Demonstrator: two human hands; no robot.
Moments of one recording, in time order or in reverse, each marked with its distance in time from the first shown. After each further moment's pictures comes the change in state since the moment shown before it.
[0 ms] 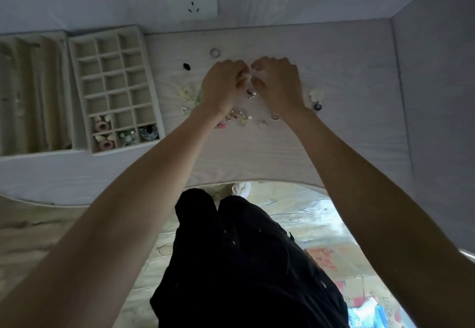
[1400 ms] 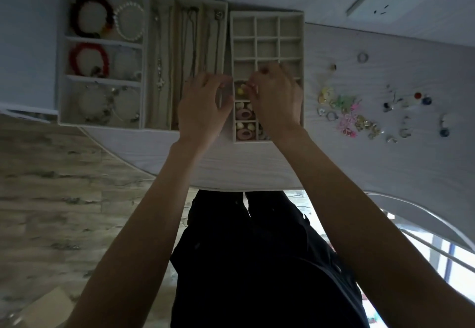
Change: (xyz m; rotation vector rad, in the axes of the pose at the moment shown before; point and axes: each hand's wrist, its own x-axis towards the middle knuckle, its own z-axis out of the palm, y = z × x) left_hand -0.136 -0.226 -0.152 -0.109 0.140 -0.286; right_hand 0.007 -0.278 0.104 -0.077 0.073 -0.129
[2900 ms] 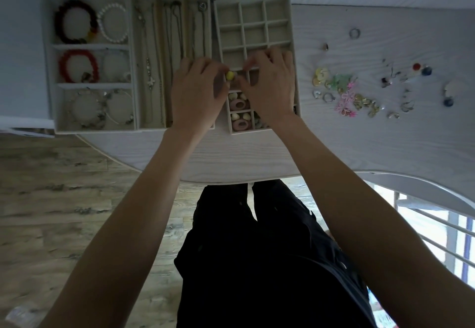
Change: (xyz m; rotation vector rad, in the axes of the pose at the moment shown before) left_hand 0.013 -0.006 0.004 0.180 0.063 0.265; right_hand -0.005 0.006 0.016 0.190 0.069 0.179
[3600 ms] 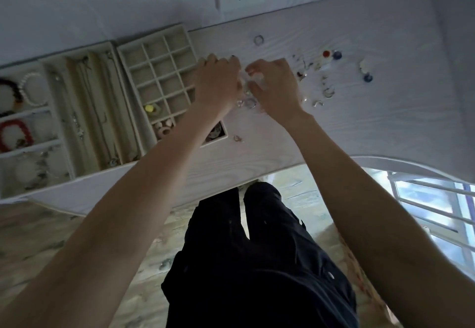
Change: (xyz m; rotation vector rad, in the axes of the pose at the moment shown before) left_hand 0.080 0.158 0.072 0.285 -0.360 0.232; right_hand 0.000 0.138 -0.092 -0.014 -0.070 0.128
